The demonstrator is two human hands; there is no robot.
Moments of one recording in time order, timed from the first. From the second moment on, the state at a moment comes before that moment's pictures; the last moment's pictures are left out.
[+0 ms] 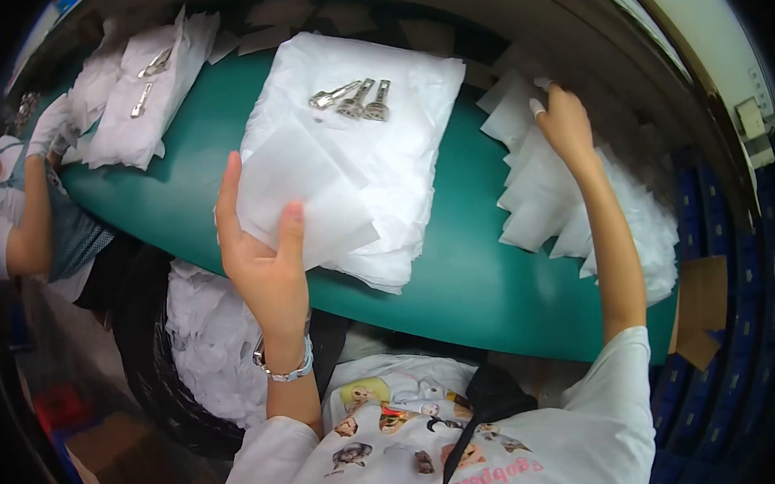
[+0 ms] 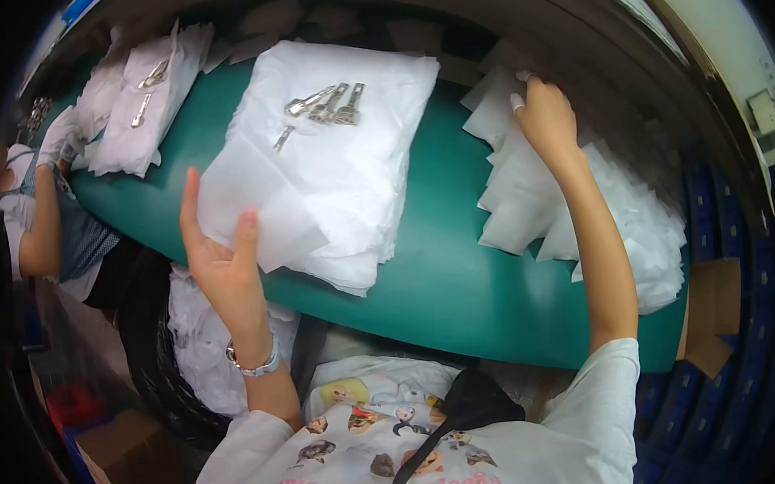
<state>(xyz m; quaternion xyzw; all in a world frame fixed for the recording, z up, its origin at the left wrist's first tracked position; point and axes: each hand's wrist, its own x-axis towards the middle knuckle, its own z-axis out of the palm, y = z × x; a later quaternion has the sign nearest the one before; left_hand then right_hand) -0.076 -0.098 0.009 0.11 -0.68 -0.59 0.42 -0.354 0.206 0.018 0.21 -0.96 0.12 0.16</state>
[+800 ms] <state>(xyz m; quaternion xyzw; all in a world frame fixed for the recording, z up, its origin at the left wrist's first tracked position) -0.072 -0.098 0.007 0.06 -0.57 -0.74 0.36 -0.201 0.046 0.053 0.22 -0.70 0.59 -0.35</state>
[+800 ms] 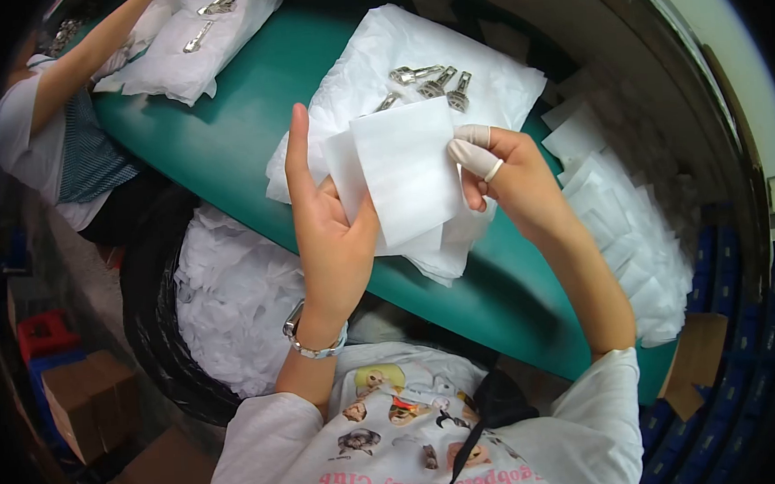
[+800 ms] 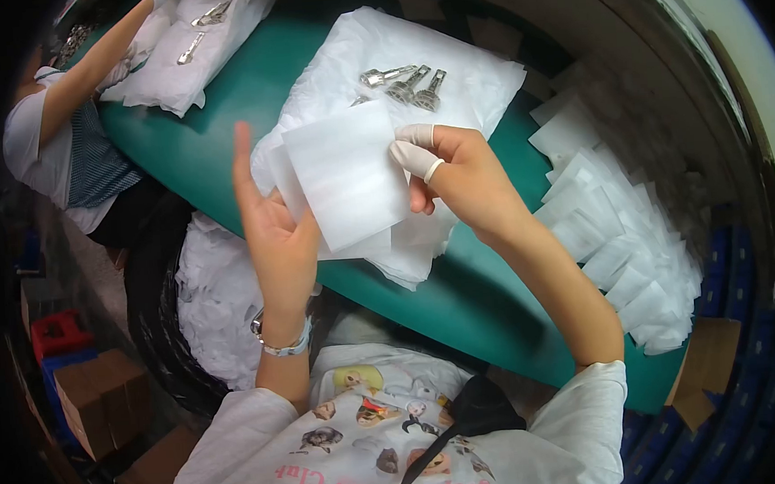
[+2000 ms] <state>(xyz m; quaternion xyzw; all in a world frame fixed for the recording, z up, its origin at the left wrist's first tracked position) -0.043 -0.118 -0.004 0.11 -0.66 -0.70 0.22 -0.195 0.061 0.035 0.64 -0.65 0.38 0.16</state>
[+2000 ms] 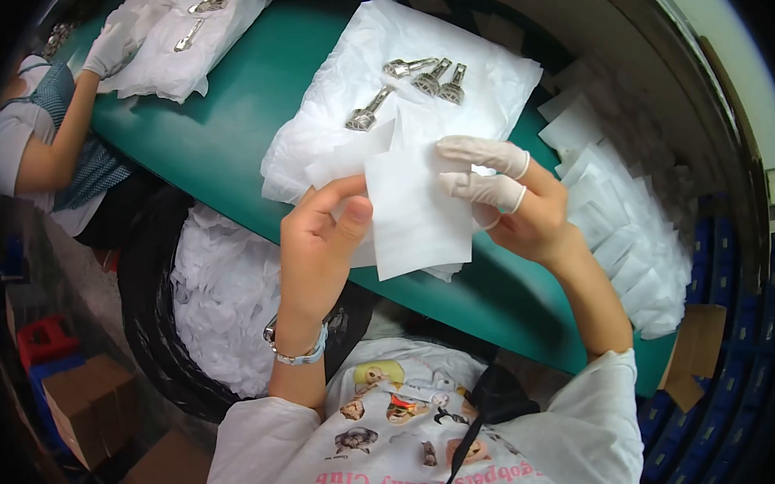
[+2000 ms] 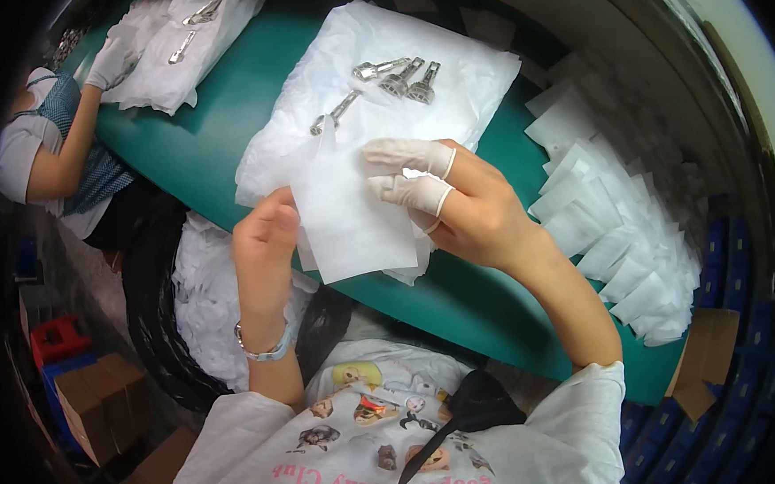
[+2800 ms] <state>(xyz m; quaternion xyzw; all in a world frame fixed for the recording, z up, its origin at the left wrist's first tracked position) -0.034 -0.119 -0.012 0.22 -0.68 -0.64 0.27 -0.348 0.033 0.014 0.33 -0.90 0.25 -0.13</state>
